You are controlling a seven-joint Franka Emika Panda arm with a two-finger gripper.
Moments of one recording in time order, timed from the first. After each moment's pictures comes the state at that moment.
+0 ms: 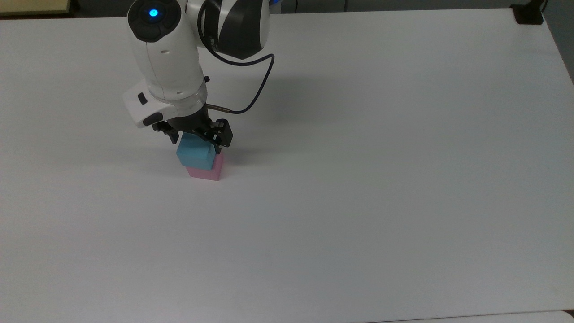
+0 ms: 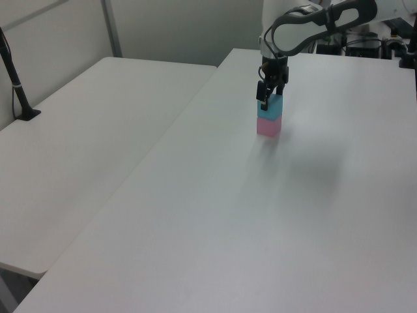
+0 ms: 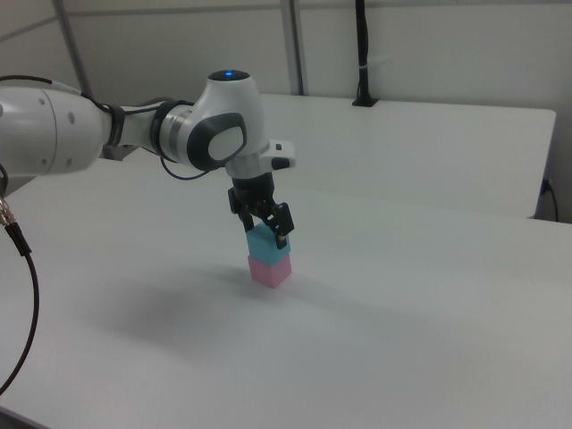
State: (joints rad) arm 0.29 0.46 -0.46 -1.60 0.19 2.06 0.01
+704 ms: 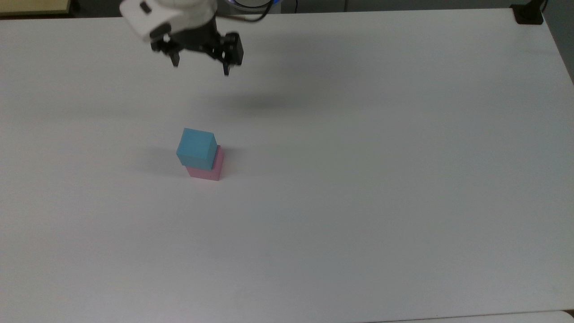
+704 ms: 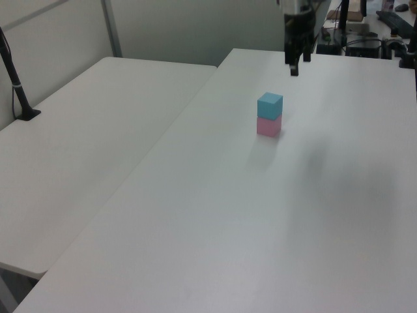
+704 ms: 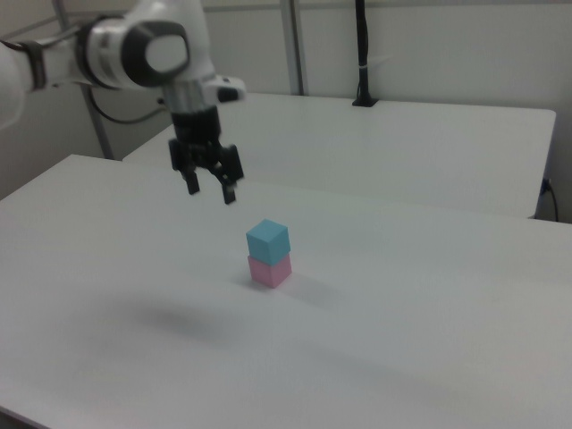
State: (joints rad) arm 0.27 0.16 -0.33 -1.57 -0.03 1.65 0.07
